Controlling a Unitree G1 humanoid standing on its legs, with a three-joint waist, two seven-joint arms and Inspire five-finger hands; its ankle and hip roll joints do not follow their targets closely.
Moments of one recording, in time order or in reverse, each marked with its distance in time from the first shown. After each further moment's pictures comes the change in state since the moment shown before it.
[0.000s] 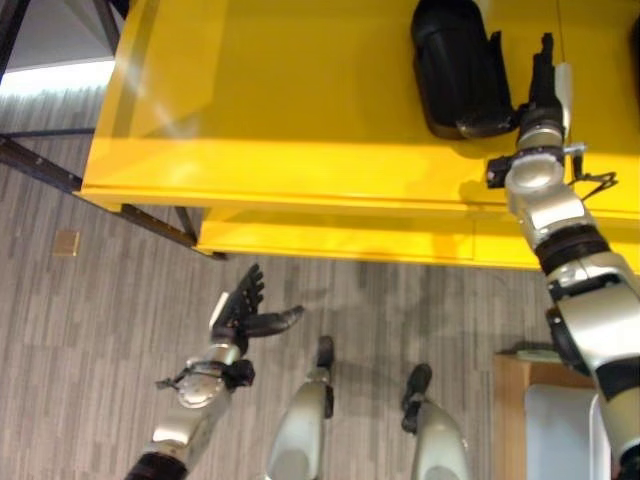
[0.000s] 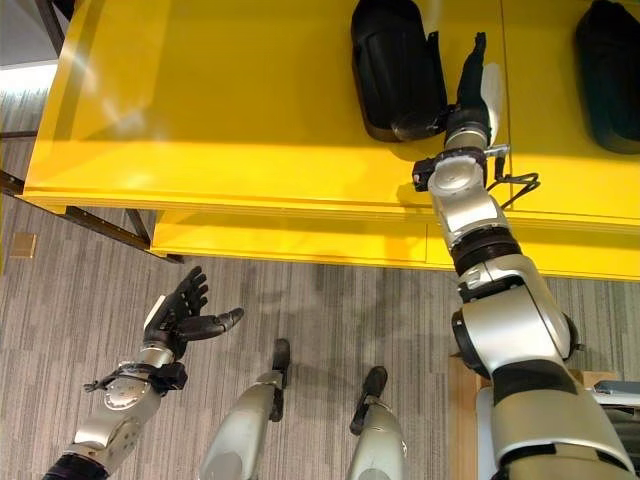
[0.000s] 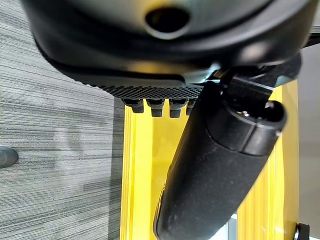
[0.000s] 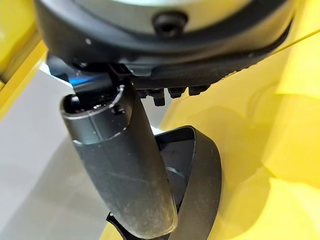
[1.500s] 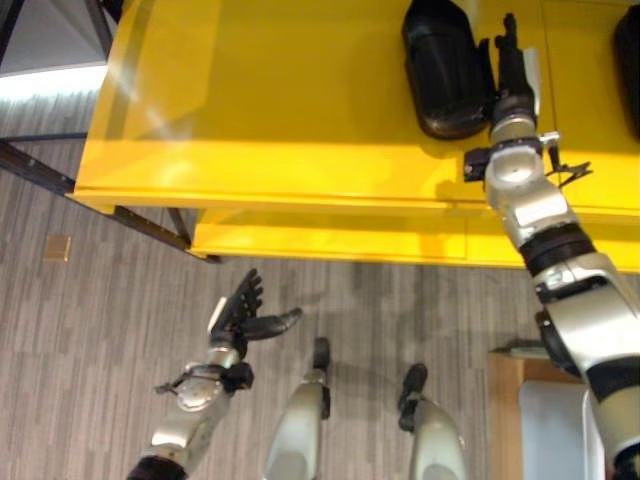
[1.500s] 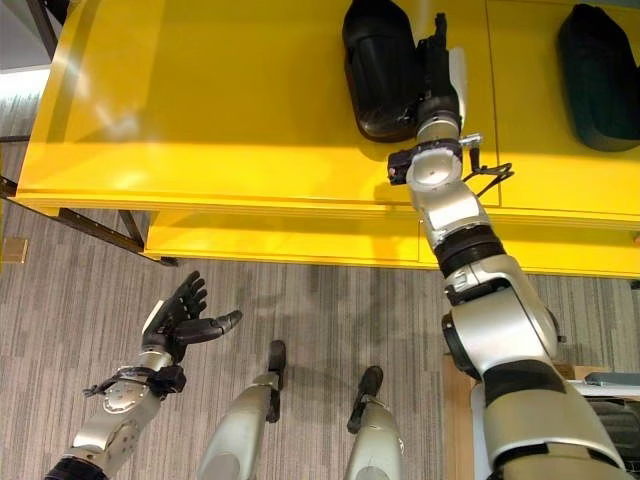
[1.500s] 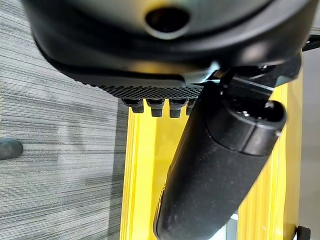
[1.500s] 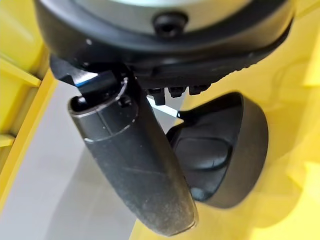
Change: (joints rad) left arm 0.016 0.000 0.000 0.002 -0.036 0.000 0.001; right arm 0.008 0.052 0.006 -0.123 0.059 -0.006 0.042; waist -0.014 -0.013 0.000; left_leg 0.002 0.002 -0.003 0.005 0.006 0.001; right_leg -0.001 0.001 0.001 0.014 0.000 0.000
